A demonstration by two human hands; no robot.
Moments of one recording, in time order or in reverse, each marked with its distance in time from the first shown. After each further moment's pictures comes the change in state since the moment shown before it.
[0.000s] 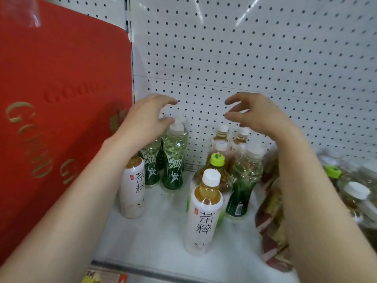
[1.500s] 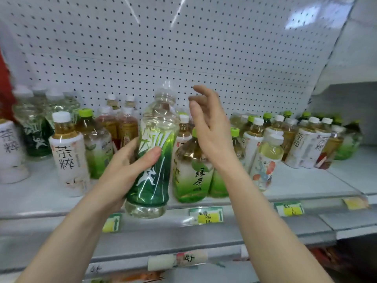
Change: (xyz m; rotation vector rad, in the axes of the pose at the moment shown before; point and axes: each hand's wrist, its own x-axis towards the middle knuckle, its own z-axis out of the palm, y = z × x) left_hand -0.213 0.247 0.132 -1.226 -0.312 -0.184; right_hand -0.266 0.130 -0.076 0.305 0.557 -0.205
